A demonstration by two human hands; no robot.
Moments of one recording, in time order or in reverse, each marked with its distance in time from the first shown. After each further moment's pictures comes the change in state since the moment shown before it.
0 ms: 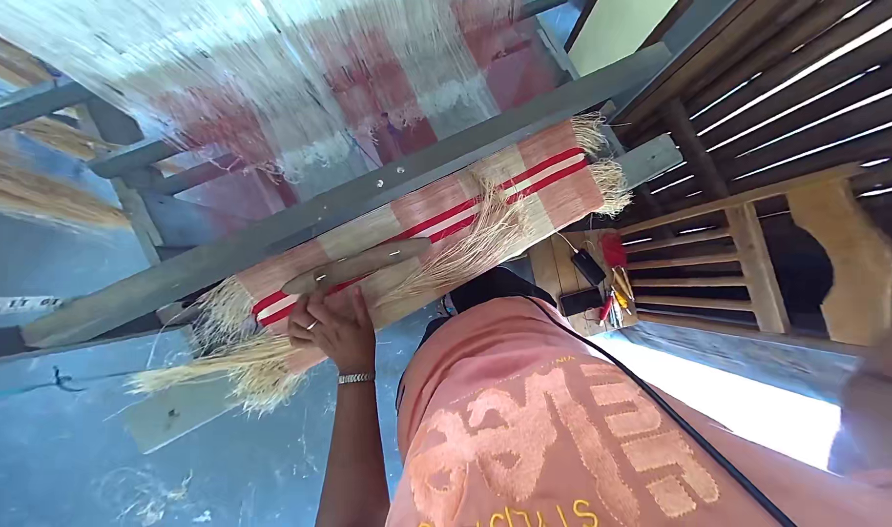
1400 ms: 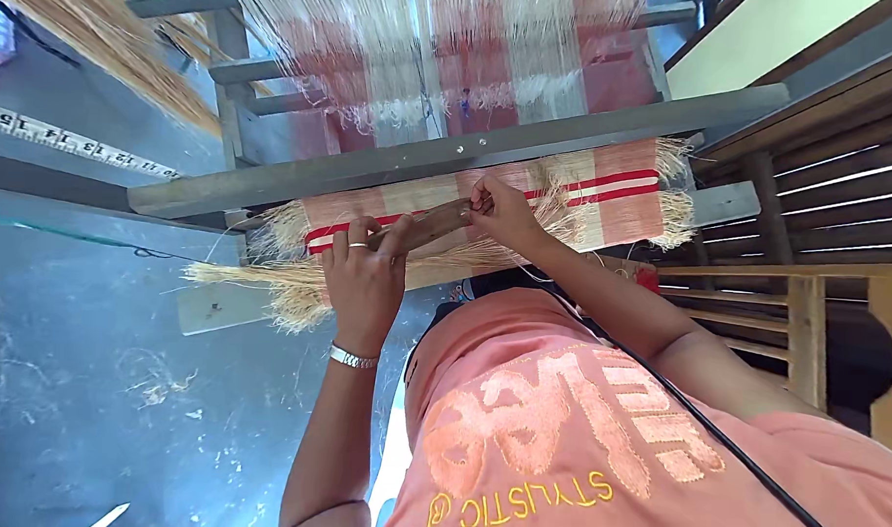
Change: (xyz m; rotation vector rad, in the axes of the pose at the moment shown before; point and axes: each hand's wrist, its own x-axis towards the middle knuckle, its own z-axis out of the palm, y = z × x) left_hand 0.043 0.044 -0.104 0.038 -0.230 0.321; right_hand -0.023 -0.129 0.352 0.489 -0.916 -0.486
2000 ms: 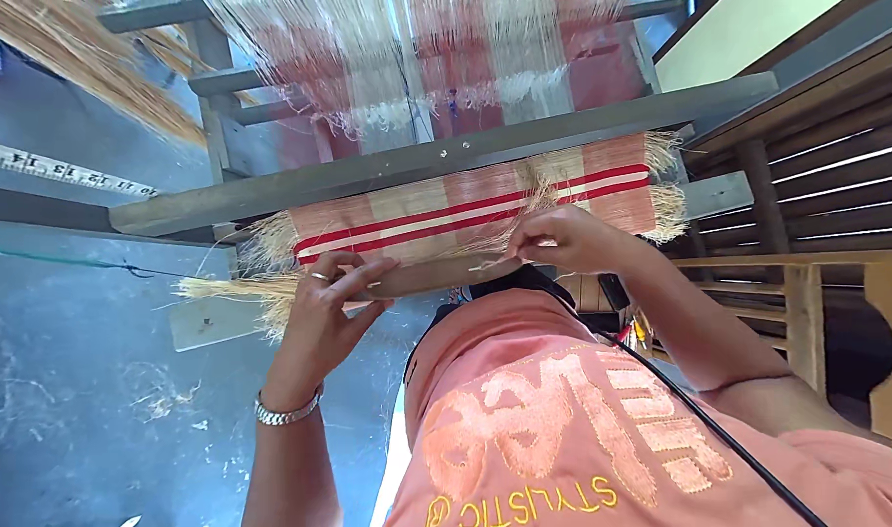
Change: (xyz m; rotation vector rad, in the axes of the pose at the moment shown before) left_hand -0.016 -0.039 -0.035 -0.504 -0.217 0.137; right_hand -0.063 -0.028 -0.112 0.004 -0.459 -0.228
